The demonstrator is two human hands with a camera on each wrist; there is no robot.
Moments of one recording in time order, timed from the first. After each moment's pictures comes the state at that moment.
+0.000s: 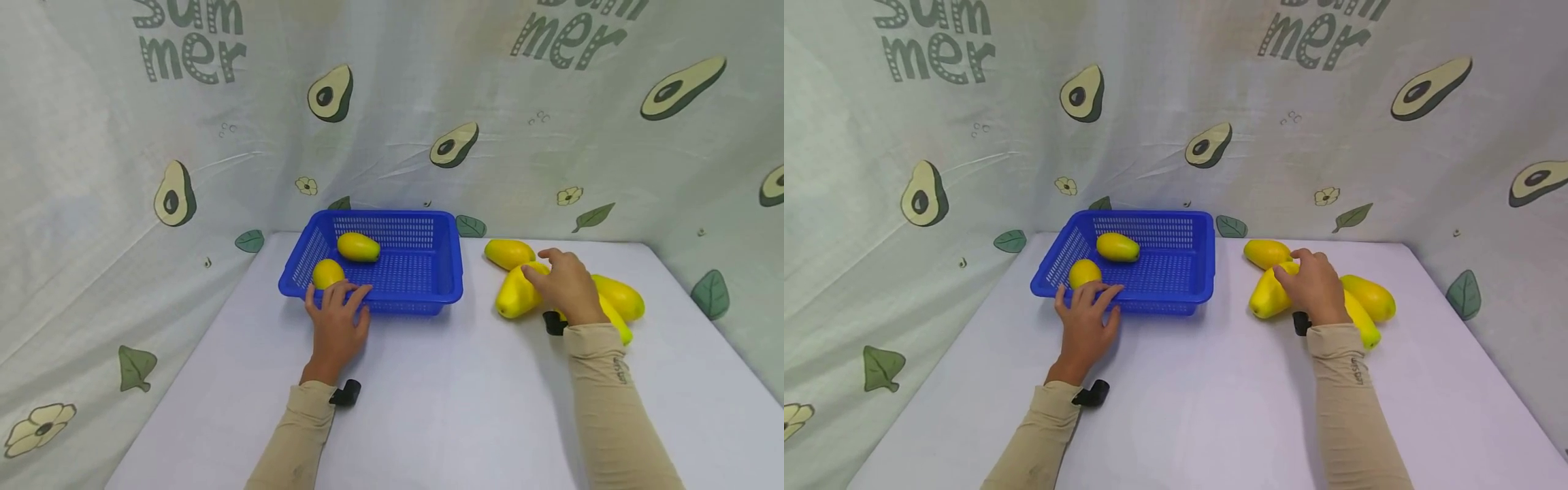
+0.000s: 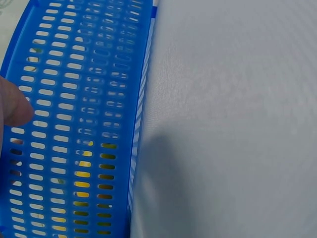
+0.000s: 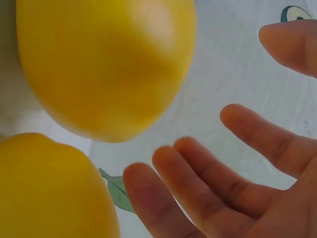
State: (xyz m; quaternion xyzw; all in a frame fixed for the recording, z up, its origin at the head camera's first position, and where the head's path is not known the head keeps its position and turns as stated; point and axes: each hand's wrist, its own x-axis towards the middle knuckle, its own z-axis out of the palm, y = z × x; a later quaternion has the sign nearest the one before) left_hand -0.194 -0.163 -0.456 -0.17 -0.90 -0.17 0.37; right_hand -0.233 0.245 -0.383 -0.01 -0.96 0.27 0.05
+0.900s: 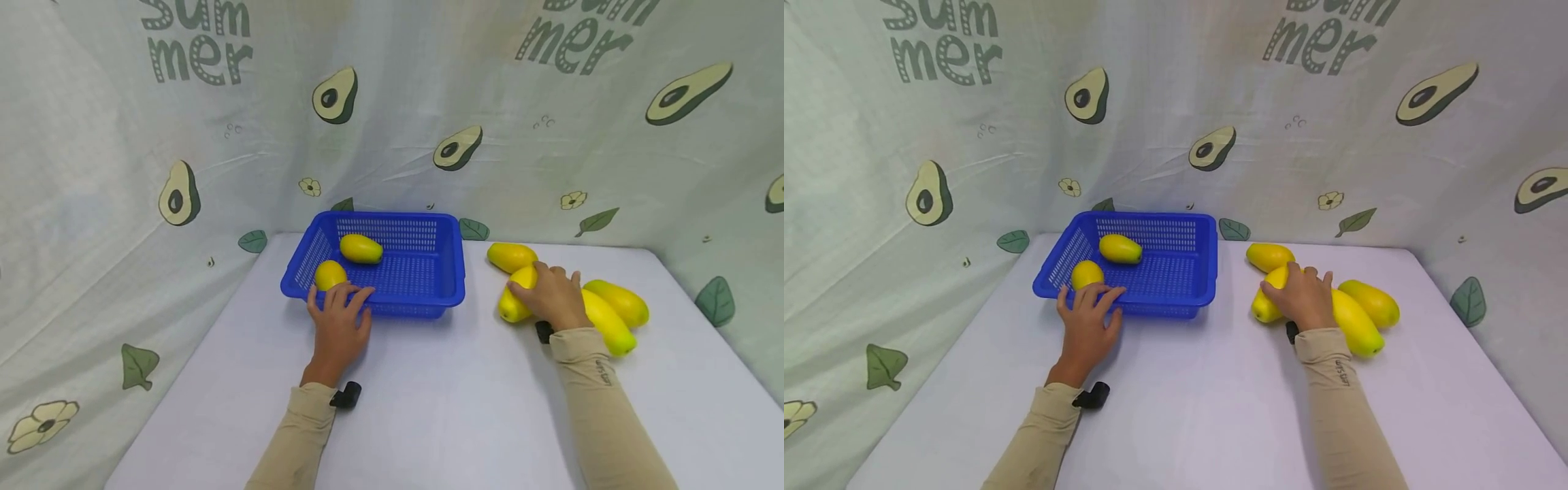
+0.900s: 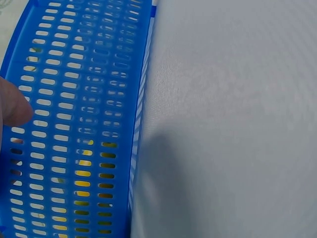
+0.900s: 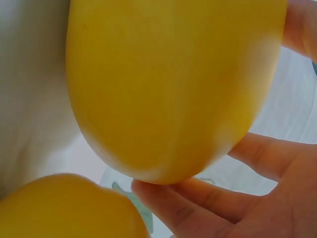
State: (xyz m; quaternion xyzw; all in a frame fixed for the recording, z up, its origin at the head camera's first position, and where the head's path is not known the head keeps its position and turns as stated) left_hand -0.195 -0.163 -0.455 -0.17 -0.89 -0.17 0.38; right_hand -0.244 0.232 -0.407 0.00 -0.98 0.19 0.03
